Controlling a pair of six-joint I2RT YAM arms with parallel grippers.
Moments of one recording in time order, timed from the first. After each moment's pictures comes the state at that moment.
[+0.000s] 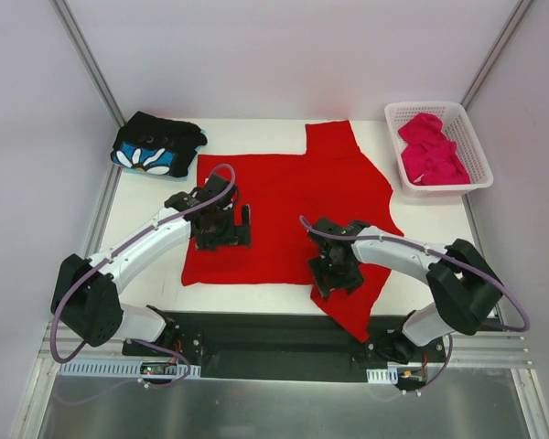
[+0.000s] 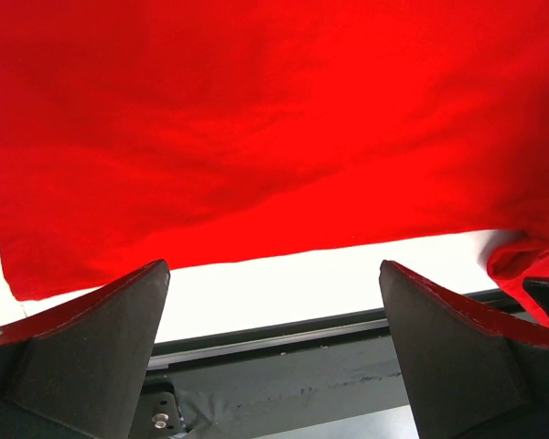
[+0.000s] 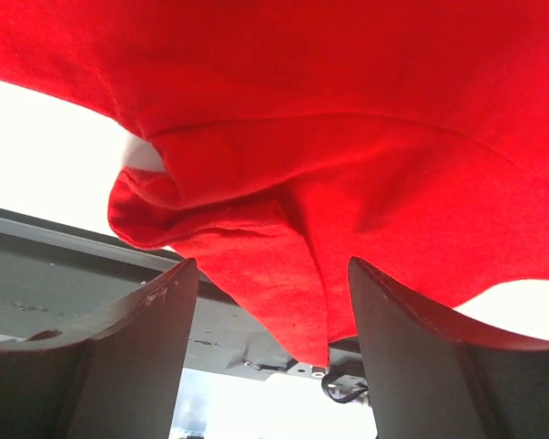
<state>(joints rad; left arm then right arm) -0.56 1.35 1.03 -0.84 0.03 -0.62 0.81 1.50 0.87 -0.91 -0.05 0.43</state>
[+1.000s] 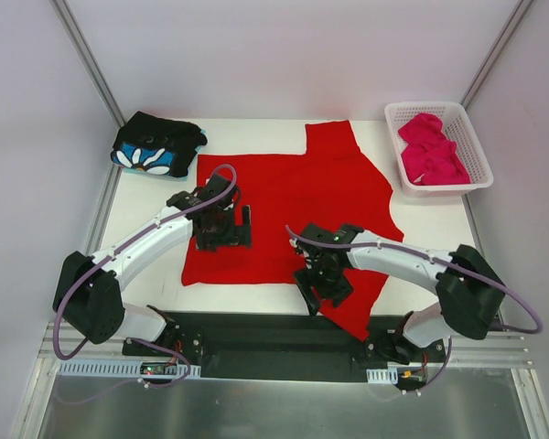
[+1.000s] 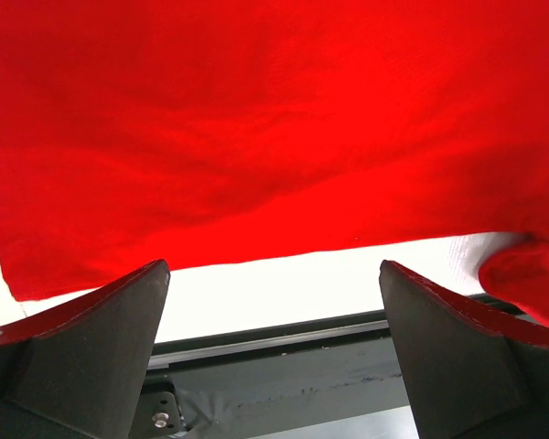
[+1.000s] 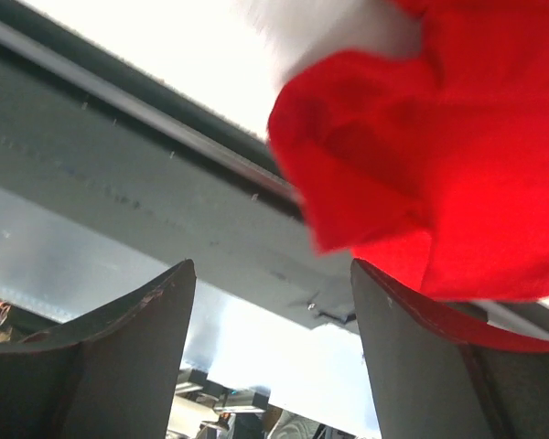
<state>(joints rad) -0.56 1.37 1.03 -0.84 0.03 -0.62 0.93 1.52 0.94 -0.96 -0.25 0.42</state>
